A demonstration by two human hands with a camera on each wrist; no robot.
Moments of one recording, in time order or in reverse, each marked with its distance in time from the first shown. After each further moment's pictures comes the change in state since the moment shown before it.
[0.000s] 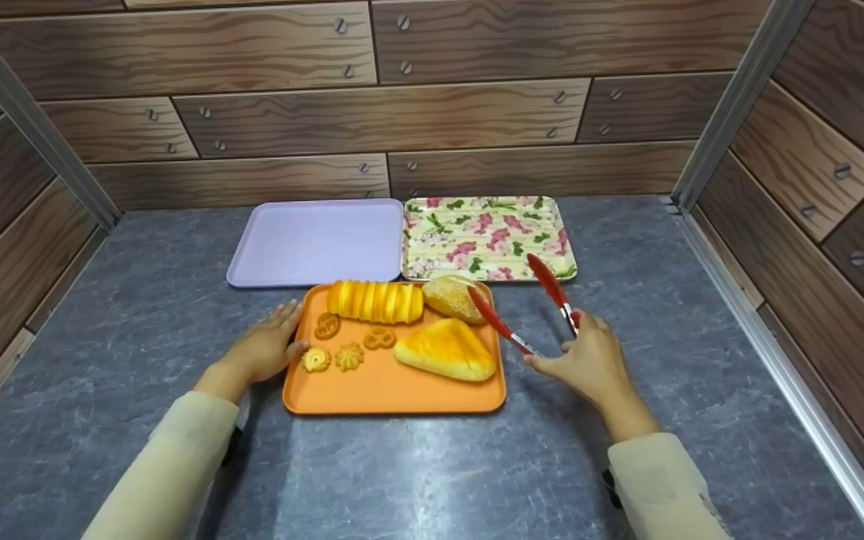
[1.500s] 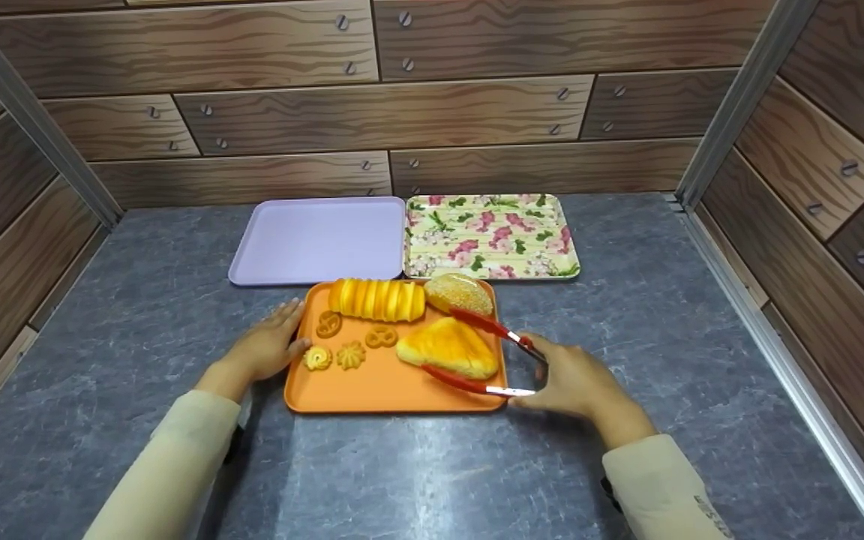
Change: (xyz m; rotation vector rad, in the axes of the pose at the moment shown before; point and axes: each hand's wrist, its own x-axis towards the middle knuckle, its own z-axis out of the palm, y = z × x) left_hand 0.001 -0.001 0.001 -0.002 -0.006 -0.006; right_hand -0.007 -0.002 0.014 -0.084 -0.272 -0.309
